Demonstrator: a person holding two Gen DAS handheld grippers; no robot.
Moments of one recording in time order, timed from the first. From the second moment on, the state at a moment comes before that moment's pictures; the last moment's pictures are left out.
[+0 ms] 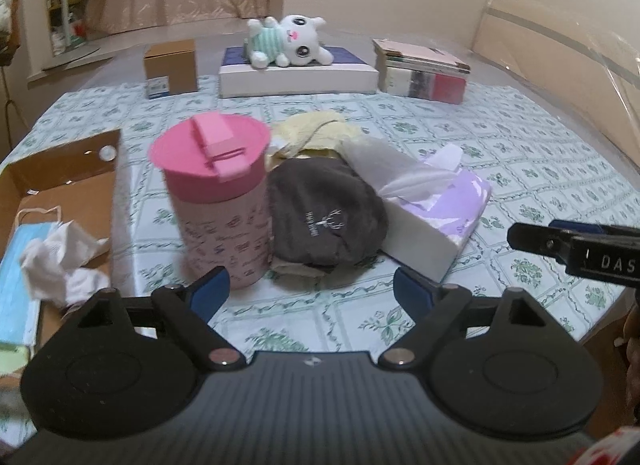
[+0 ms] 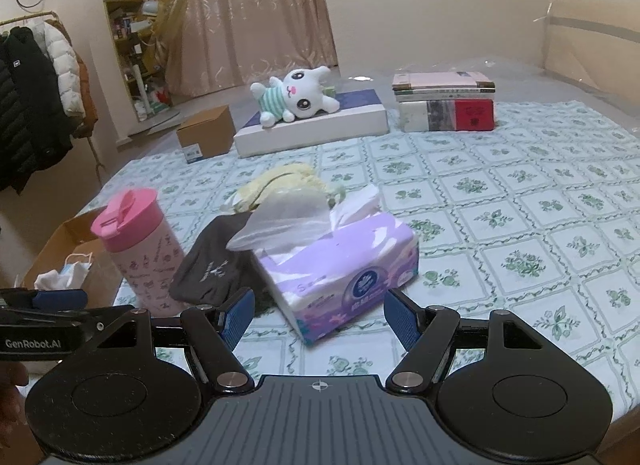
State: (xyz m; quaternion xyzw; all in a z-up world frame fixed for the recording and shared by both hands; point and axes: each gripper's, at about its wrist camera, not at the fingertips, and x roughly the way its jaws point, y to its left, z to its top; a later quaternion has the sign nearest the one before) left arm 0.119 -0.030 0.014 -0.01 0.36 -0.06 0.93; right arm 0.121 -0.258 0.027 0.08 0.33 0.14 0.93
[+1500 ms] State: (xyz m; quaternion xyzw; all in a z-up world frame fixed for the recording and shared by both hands) left arm 0.144 -0.036 -0.014 0.02 0.35 -0.10 0.93; right arm 0.187 -0.224 0.021 0.03 0.29 0.20 0.93
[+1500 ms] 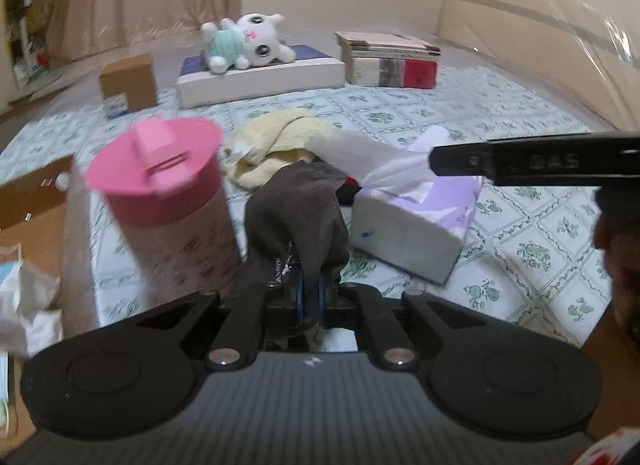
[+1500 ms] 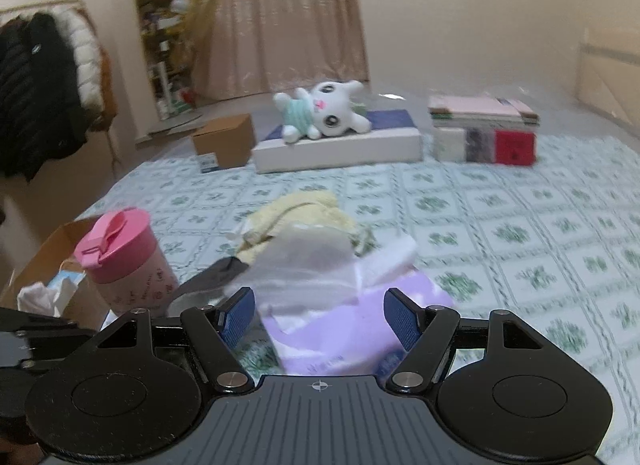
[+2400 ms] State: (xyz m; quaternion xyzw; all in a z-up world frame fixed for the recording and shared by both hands) left arm 0.125 -0.015 0.009 -0.01 0.32 -0.09 0.94; right arm 0.194 -0.179 0.014 -0.09 0.29 0.23 0.93
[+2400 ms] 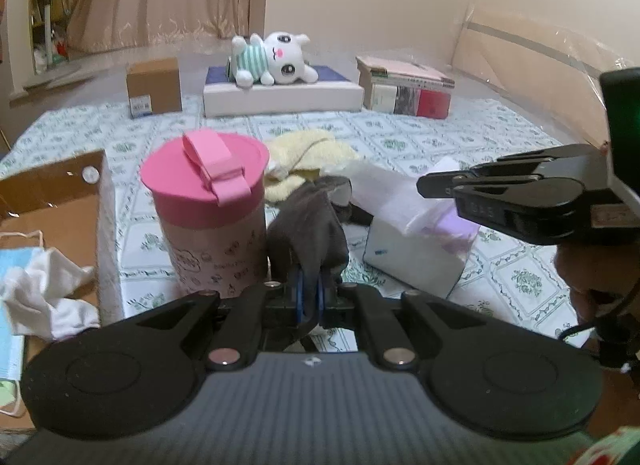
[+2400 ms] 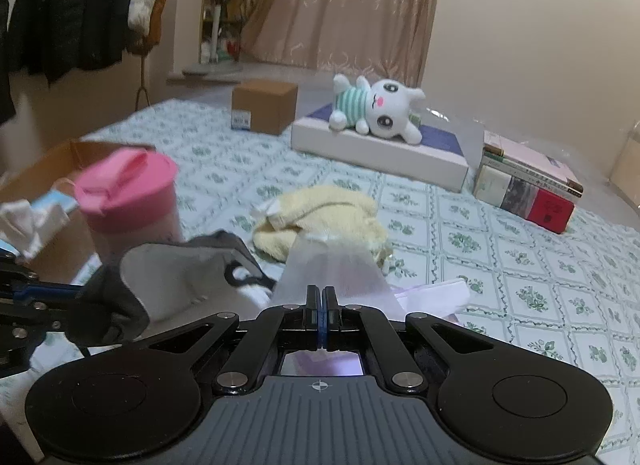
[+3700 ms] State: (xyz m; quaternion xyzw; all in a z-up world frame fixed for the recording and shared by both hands) left arm 0.091 0.007 -0.002 -0.02 0.34 -0.07 0.94; right arm 0.181 -0.166 -0.001 -0.10 0.30 0.23 0.92
